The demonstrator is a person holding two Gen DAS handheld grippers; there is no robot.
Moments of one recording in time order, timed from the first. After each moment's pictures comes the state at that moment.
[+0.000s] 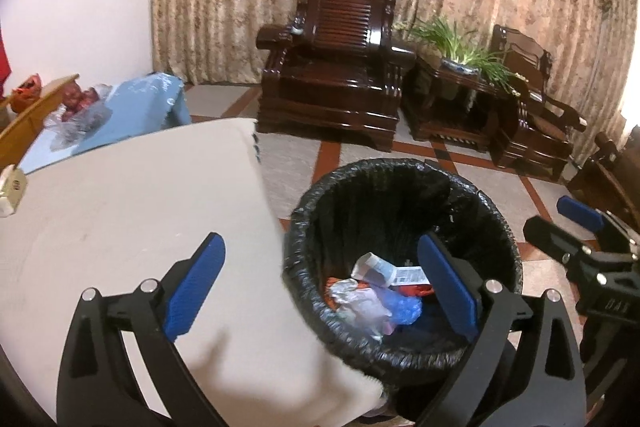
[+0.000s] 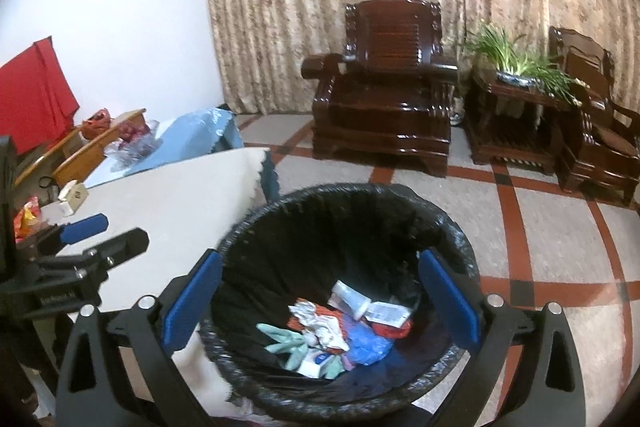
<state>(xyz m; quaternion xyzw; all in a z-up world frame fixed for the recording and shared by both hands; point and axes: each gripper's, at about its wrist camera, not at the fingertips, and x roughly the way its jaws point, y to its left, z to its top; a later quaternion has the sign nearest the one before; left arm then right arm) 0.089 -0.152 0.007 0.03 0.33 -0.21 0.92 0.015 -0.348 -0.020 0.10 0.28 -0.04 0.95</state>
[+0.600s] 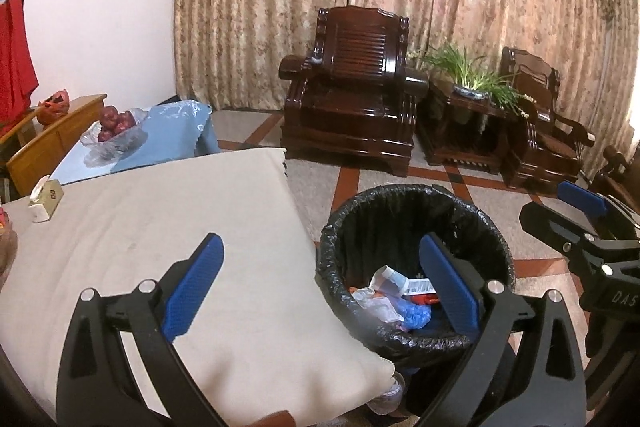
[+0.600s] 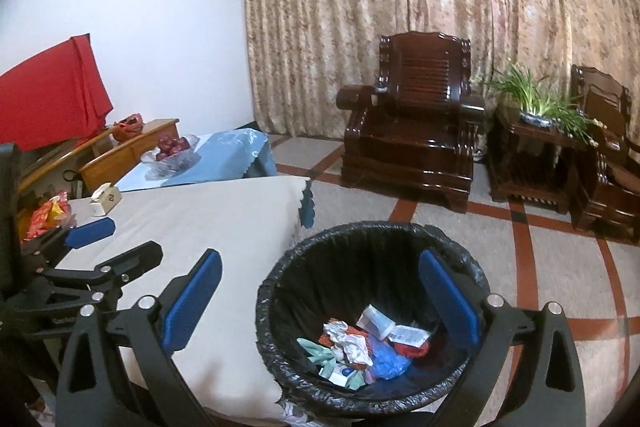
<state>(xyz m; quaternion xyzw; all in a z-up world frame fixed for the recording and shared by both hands) 0.042 -0.114 0.059 0.03 0.29 -0.18 0.94 -0.014 -0.301 0.033 0.06 0.24 0.00 0.97</state>
